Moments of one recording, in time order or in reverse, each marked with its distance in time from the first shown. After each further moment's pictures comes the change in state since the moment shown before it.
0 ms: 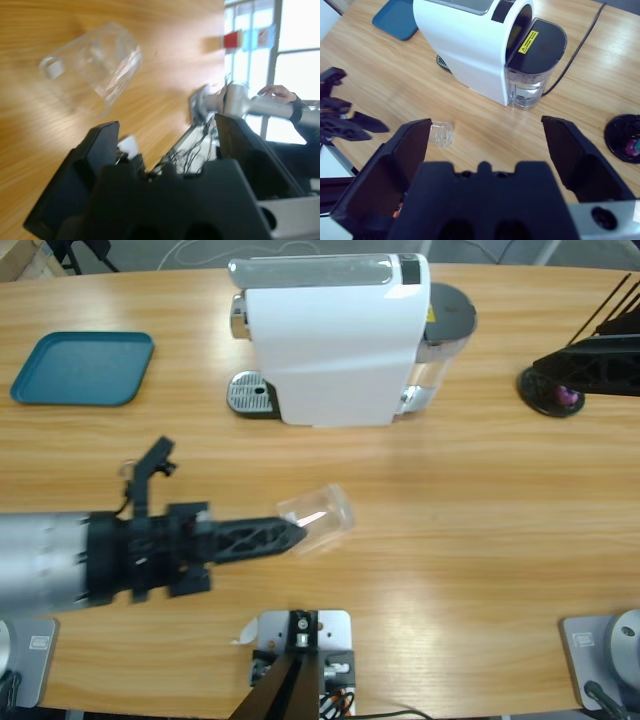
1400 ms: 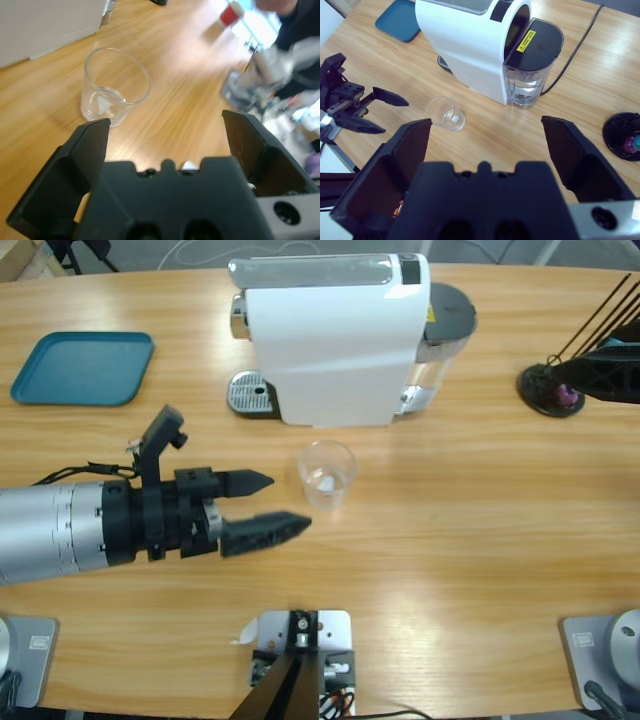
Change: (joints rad) arm 0 0.099 0.084 0.095 -0.251 -0.042 0.743; arm 1 0.000 -0.038 0.018 0.009 0.000 0.001
